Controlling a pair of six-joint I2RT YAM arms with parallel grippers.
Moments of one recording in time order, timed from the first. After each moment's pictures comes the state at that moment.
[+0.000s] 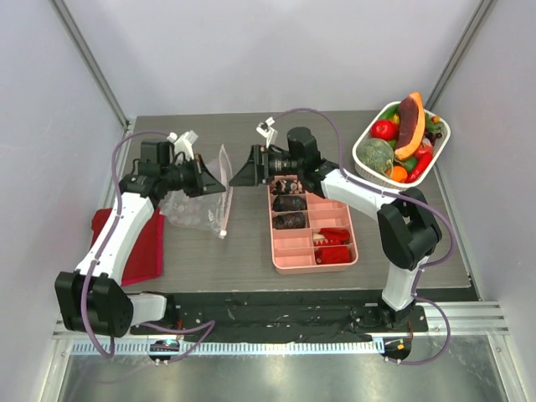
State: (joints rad) left arm -0.13 1.26 1.12 -0.59 0.67 -0.41; right arm 0.62 1.82 1.35 0.27 -0.83 0.70
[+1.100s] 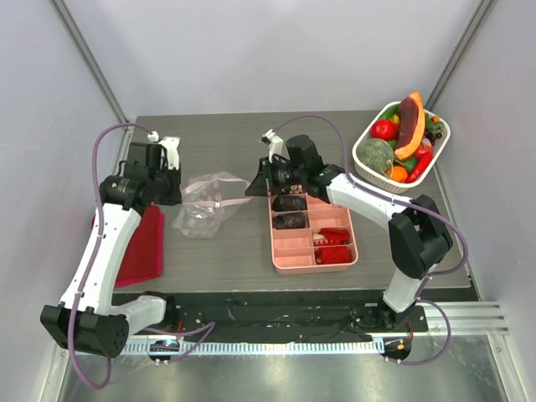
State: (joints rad) left arm -0.16 1.15 1.28 -0.98 0.02 -0.05; right arm 0.64 1.73 1.28 -0.02 -0.61 0.42
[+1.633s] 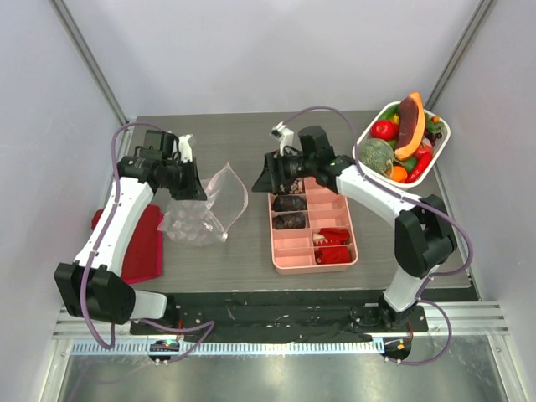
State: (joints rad) left arm -0.16 1.34 1.33 -0.99 0.32 -0.22; right arm 0.58 1.73 1.32 -0.14 -0.68 0.30
